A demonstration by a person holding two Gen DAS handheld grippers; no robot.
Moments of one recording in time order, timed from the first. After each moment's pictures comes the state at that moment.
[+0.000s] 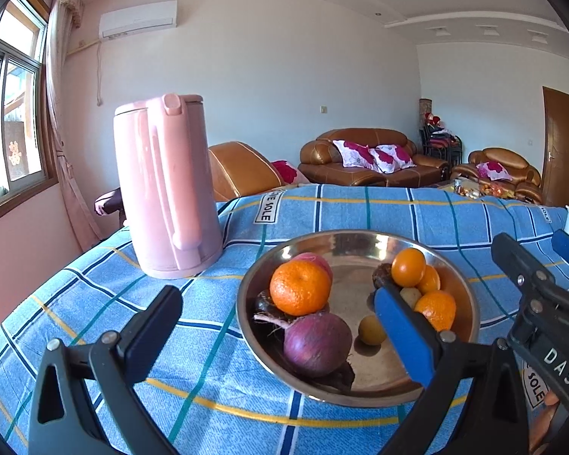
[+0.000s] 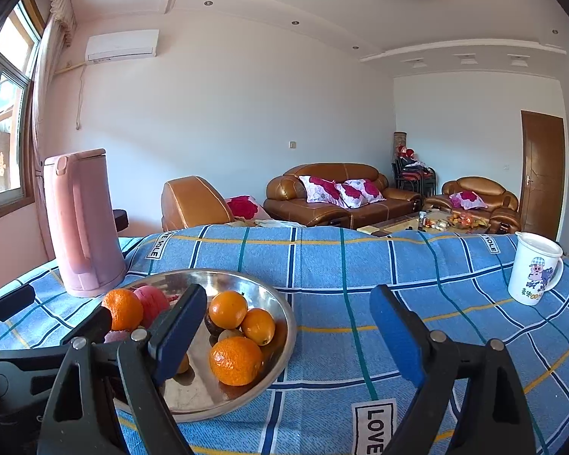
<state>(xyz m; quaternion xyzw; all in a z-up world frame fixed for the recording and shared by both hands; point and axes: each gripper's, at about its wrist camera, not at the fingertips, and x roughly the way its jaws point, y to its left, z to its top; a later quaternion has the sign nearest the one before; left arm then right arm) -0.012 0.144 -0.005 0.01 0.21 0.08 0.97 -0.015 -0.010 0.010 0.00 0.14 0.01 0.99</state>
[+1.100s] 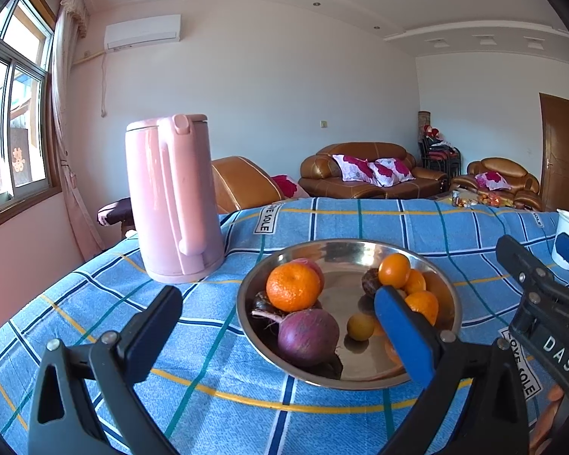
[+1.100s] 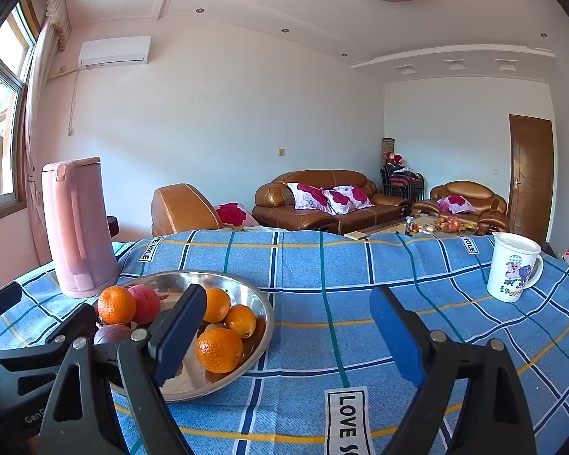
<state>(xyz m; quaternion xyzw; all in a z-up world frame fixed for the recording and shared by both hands) -0.037 0.136 0.002 0.01 0.18 0.08 0.98 -0.037 -0.025 0.013 0.00 0.13 -0.01 0.99</state>
